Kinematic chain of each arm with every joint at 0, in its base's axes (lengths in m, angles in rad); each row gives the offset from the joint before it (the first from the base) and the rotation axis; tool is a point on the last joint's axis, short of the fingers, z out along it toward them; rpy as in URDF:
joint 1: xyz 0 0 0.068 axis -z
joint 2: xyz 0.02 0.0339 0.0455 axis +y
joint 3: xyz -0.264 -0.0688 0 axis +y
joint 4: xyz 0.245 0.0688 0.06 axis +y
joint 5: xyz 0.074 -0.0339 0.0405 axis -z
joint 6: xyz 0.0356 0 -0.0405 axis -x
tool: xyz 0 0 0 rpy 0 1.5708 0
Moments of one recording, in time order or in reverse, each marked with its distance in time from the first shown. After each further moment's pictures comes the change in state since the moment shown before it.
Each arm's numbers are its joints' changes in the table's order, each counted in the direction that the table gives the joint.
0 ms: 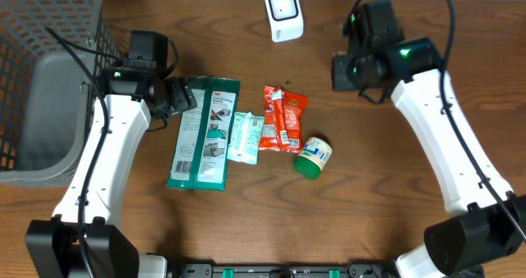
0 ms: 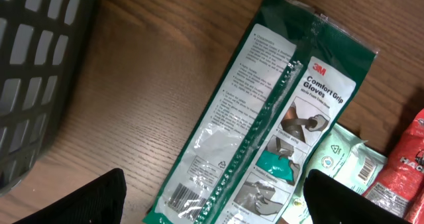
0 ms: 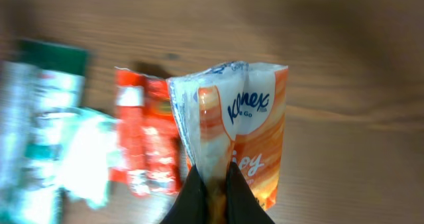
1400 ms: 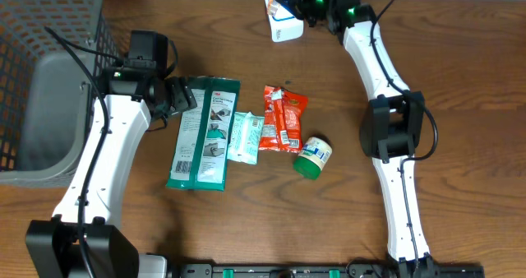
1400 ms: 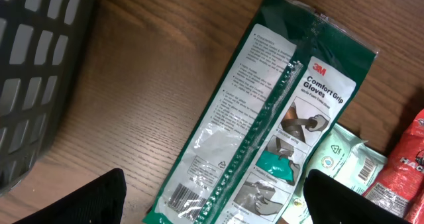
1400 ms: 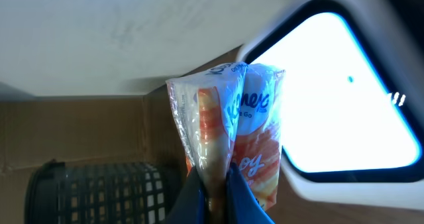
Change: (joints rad) left arm 0.000 0.000 0.000 0.000 0.000 0.000; right arm 0.101 1.010 -0.881 -0.661 -0.678 -0.718
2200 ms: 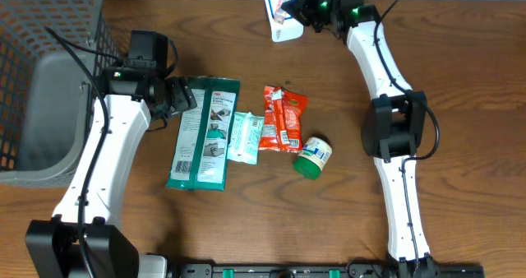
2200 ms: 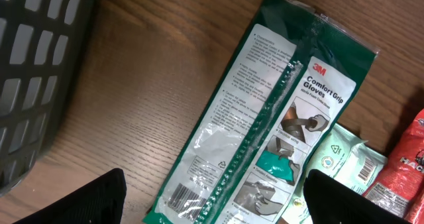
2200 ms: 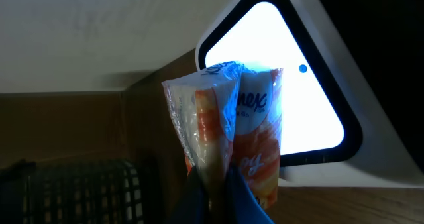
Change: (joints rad) left arm 0.000 0.000 0.000 0.000 0.000 0.000; right arm 0.008 0.003 -0.001 0.103 0.023 0.094
